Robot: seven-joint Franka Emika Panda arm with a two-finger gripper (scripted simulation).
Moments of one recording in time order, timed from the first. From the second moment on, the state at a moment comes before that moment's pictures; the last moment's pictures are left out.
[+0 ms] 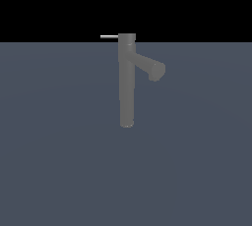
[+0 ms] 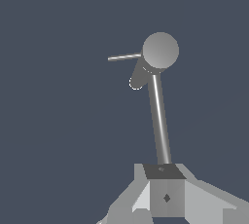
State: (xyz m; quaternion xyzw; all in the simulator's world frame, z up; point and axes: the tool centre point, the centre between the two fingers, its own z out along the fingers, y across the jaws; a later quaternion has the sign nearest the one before) arm -0.131 0.016 0.406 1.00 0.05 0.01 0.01
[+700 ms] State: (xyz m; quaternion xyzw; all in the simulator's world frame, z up) arm -0.036 0.039 0.332 1.00 0.09 0.00 0.00
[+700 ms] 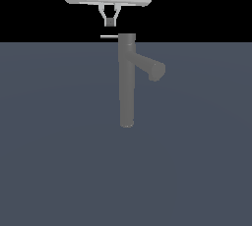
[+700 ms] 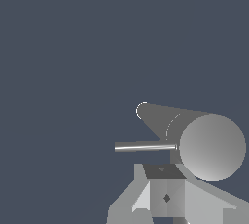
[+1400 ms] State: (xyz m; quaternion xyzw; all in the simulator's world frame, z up) arm 0.009 0.053 0.301 0.99 0.11 0.00 0.00
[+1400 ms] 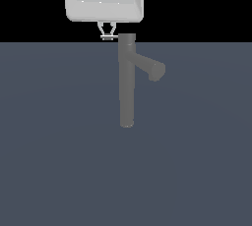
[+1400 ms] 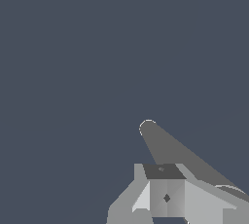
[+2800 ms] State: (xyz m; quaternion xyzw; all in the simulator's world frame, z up) arm -0.039 0.051 0.301 0.99 0.12 0.01 0.00
